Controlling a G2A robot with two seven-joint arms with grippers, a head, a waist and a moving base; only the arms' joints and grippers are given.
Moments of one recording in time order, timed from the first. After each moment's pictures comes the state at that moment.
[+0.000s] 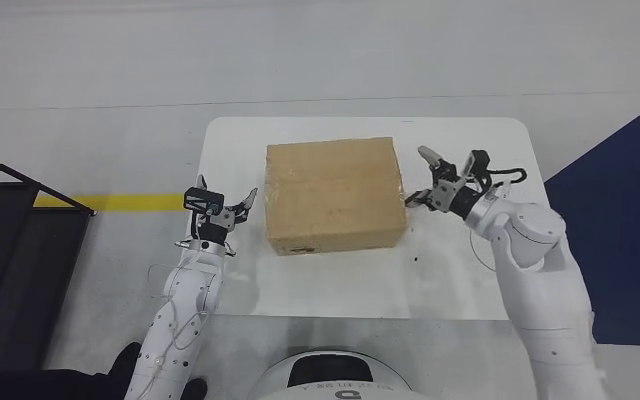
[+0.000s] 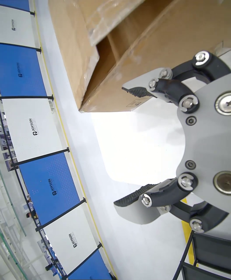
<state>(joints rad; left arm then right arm) 1.62 -1.35 -1.43 -1.60 1.57 0.02 0.22 -1.45 -1.14 1.56 -1.75 0.47 0.50 0.65</state>
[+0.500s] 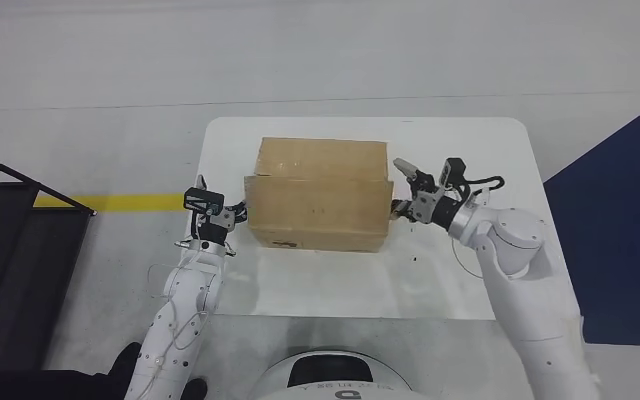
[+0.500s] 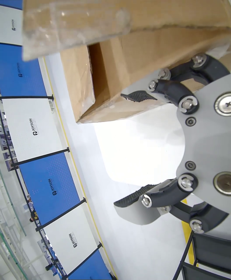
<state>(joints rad) 1.62 -1.35 -1.43 -1.60 1.57 0.02 0.22 -1.46 -1.14 1.49 -1.81 0.47 0.54 0.61</state>
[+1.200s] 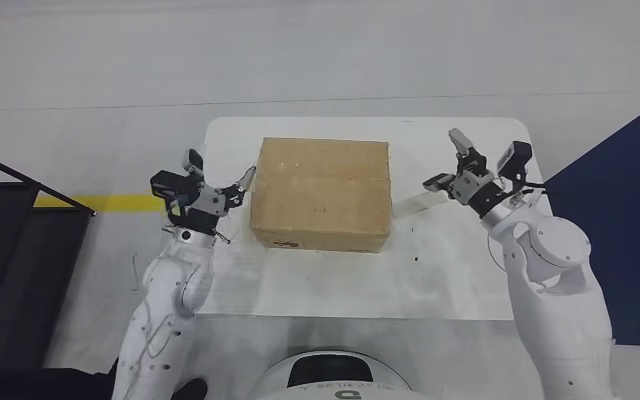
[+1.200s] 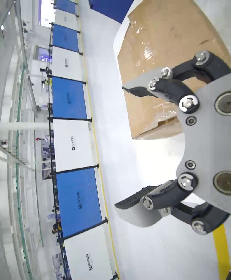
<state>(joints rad) 1.60 -1.34 -1.46 -1.77 1.42 -0.15 0.21 -1.55 -1.14 1.63 -1.95 0.46 0.39 0.41</state>
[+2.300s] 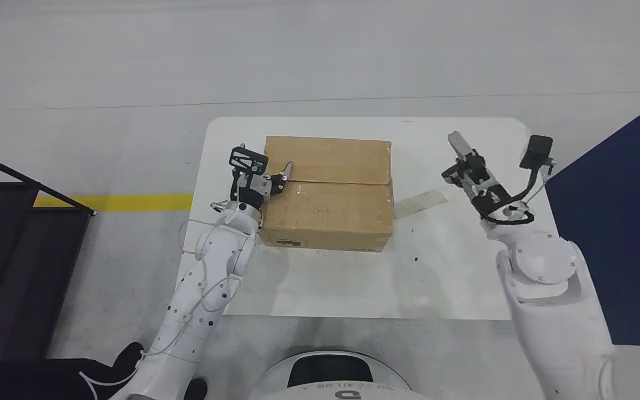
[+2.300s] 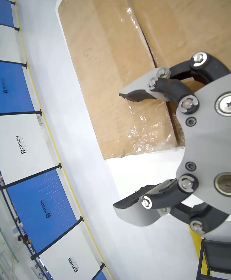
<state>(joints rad) 1.36 -1.37 -1.23 -1.50 1.56 0.04 -0.03 -1.61 -1.12 1.61 -1.98 0.00 0.13 0.29</state>
